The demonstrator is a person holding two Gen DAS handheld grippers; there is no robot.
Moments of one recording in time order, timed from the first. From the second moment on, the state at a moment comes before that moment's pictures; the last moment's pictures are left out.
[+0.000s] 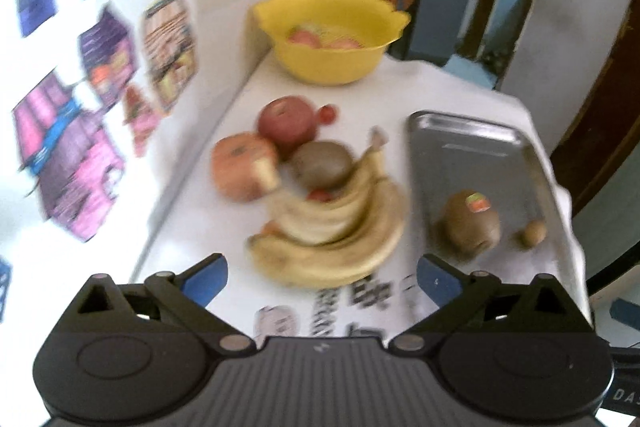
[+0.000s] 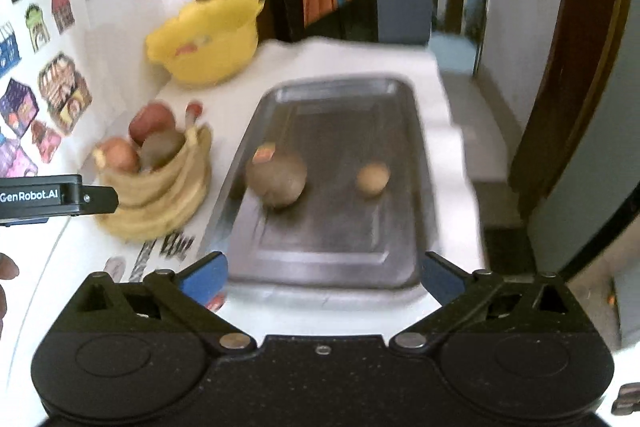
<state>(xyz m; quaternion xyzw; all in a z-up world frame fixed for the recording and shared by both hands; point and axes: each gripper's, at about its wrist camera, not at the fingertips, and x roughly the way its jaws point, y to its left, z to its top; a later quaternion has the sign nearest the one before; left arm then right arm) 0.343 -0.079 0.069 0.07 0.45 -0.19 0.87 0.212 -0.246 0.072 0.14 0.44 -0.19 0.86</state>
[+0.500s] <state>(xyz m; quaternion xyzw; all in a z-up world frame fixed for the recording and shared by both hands) 0.354 -0.024 0.037 0.05 0.50 -0.09 0.86 0.245 -0.217 0.050 0.15 0.51 -0.15 0.84</state>
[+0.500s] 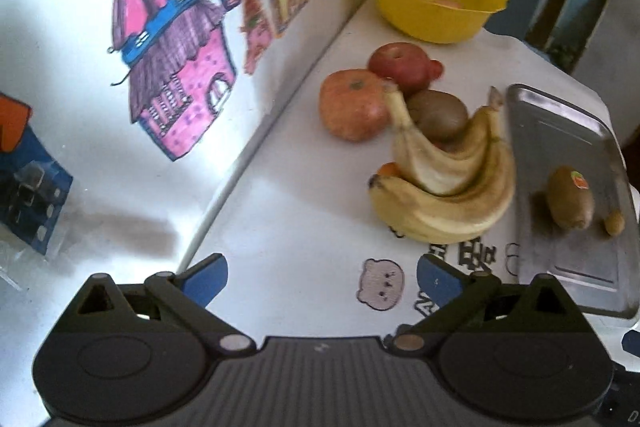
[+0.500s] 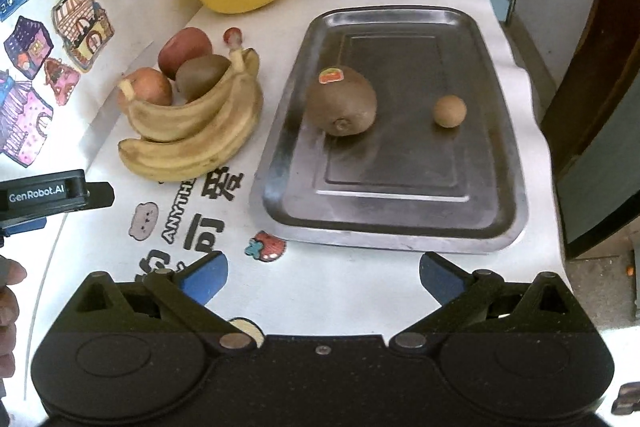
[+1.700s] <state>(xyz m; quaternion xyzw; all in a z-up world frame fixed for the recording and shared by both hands) 0.429 -0.077 0.036 0.01 0.47 -0.15 0.87 0.347 -0.217 0.032 -0.03 0.40 0.02 0.92</state>
